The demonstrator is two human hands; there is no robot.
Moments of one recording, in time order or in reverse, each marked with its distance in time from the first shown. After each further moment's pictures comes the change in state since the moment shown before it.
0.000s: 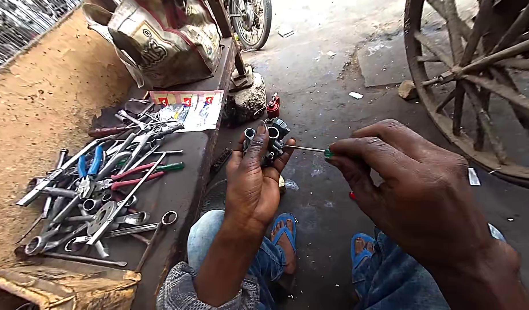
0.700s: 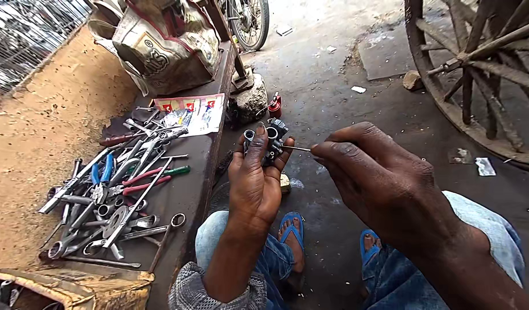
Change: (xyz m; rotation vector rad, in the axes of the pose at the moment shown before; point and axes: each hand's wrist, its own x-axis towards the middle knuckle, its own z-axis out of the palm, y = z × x) left_hand 0.002 0.002 -0.002 0.024 -0.009 0.011; right_hand -0.001 -0.004 0.017 0.022 0.057 -0.106
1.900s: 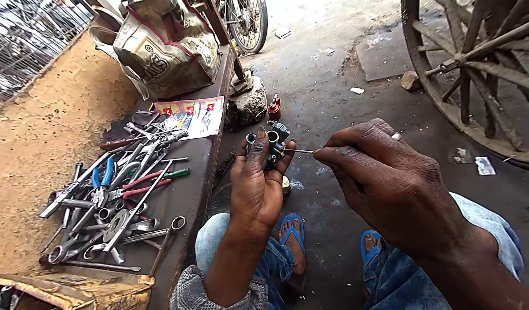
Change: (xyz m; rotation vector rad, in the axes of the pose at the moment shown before) left_hand -0.004 -0.003 0.001 -0.014 -0.014 -0.034; right_hand -0.002 0.003 -0.004 -0.010 -0.005 0.010
